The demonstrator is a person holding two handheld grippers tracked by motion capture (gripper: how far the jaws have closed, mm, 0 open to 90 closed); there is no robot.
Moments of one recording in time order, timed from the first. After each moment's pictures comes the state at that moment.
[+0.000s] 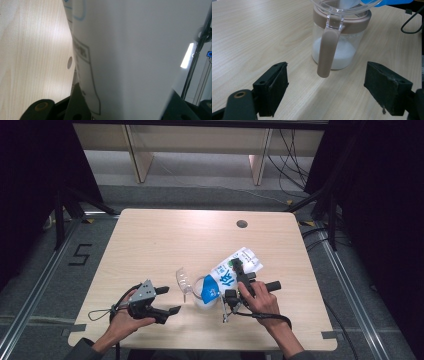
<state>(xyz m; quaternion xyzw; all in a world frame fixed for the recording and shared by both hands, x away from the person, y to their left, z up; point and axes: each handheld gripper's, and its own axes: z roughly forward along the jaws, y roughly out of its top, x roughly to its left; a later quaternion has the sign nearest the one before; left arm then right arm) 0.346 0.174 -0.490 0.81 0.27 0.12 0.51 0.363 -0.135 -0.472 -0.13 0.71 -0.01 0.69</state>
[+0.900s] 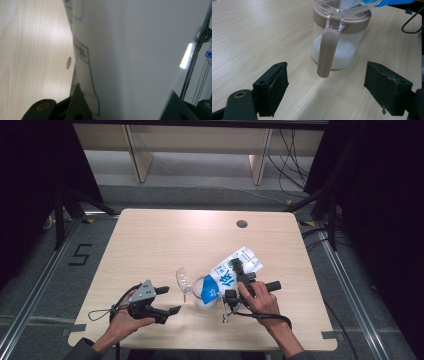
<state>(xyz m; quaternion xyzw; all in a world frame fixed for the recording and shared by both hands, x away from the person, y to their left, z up) 0.346 0.174 -0.490 0.81 0.27 0.12 0.51 0.363 -0.135 -0.472 -0.14 0.71 -0.01 0.69</state>
